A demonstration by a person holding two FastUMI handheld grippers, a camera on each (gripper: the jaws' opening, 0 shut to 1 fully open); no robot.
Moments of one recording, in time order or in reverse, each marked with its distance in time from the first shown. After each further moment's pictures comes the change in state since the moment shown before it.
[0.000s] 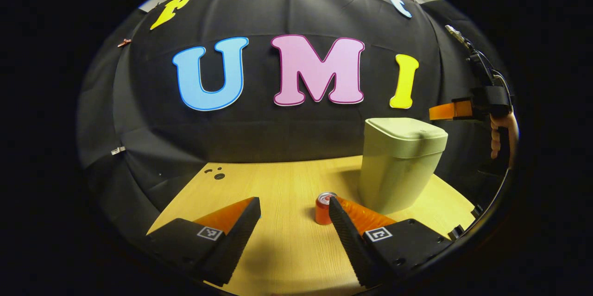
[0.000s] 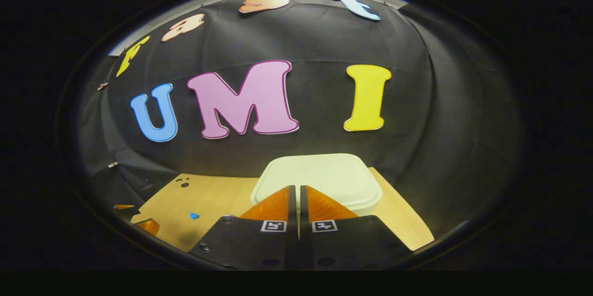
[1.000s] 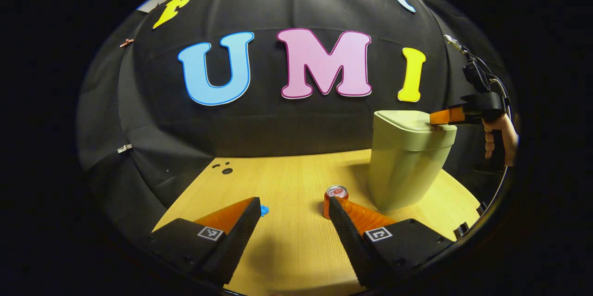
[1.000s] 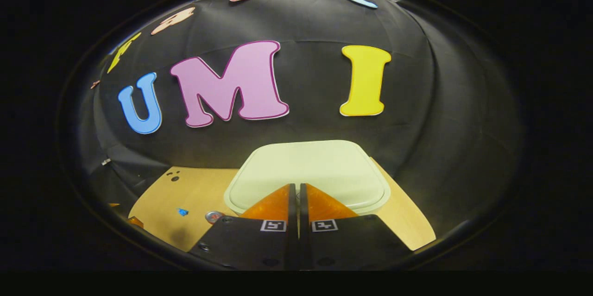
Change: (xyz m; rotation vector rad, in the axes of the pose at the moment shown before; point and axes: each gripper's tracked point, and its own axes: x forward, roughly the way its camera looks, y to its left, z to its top) left arm 0.001 0.007 -0.013 0.006 0.039 0.044; right arm 0.034 -0.011 -0.036 0.002 0.099 -0.012
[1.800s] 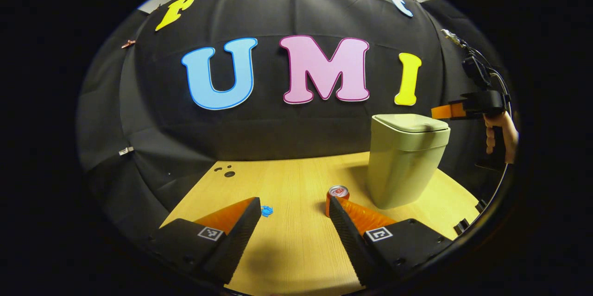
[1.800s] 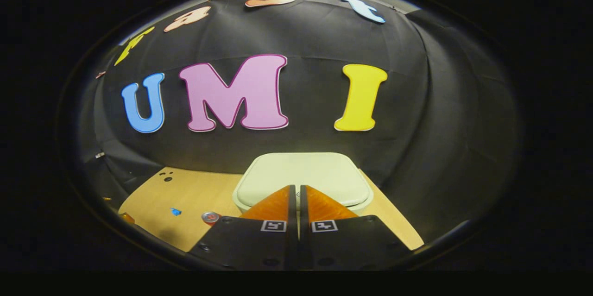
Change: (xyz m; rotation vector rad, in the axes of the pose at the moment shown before) left arm -0.026 0.021 0.001 -0.004 -0.037 -0.017; right arm -0.046 0.008 0.025 -0.045 -0.098 -0.054
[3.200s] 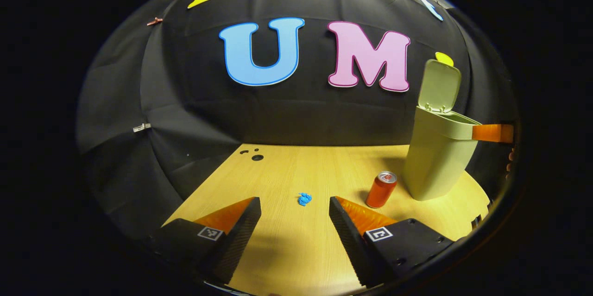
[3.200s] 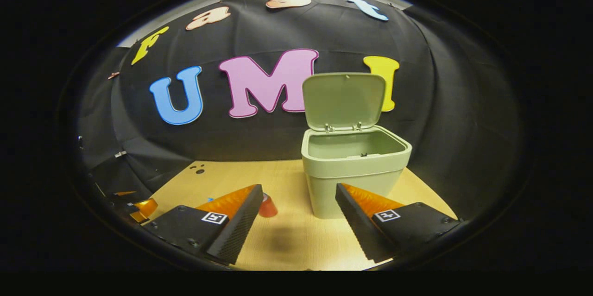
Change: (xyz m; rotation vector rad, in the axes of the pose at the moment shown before) left arm 0.034 0.104 -0.057 -0.087 0.068 0.113; right arm -0.063 0.091 -0.078 0.054 0.065 0.111
